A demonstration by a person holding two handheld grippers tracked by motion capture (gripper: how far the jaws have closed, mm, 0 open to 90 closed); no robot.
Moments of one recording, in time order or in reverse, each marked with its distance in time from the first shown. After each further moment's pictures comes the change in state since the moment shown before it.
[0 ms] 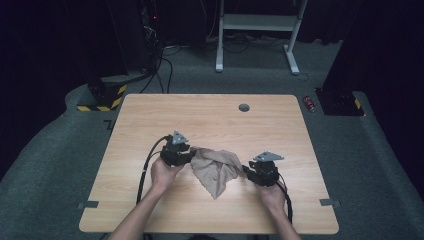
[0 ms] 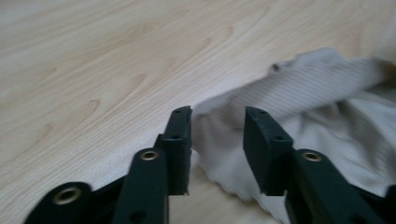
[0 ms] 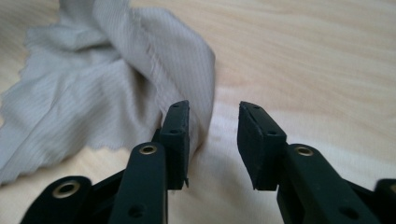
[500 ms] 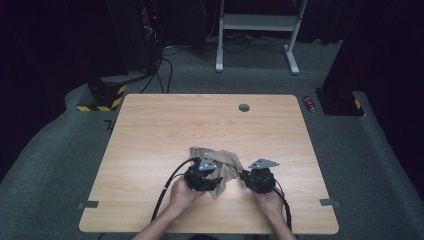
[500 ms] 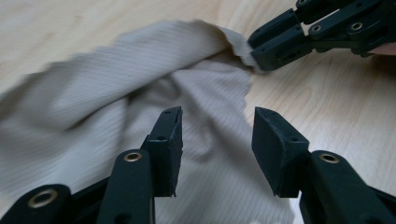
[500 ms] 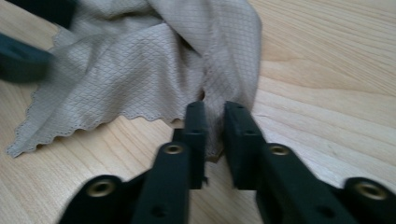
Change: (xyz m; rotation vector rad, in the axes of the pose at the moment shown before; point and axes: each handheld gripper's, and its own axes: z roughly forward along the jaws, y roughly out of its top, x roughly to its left) left arm -0.091 -0.008 0.032 0.070 -0.195 0.131; right arm 0.016 -0.014 0.005 0.039 0.070 -0.050
